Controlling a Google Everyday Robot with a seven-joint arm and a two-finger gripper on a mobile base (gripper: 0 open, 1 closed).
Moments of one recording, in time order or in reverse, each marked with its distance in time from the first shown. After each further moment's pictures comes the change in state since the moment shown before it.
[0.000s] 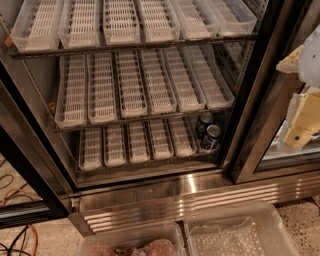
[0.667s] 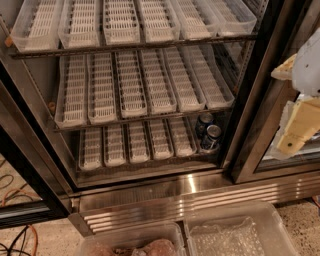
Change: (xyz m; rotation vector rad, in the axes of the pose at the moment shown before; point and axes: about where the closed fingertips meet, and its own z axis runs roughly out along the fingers) arm -0.004 0.006 0.012 -0.012 -0.021 0.000
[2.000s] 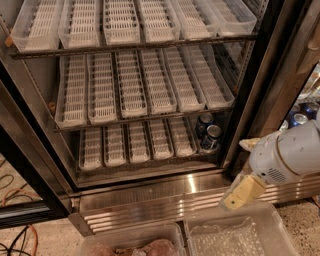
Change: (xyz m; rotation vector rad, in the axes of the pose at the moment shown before) arm 0.005 0.066 0.162 -0.079 -0.278 0.260
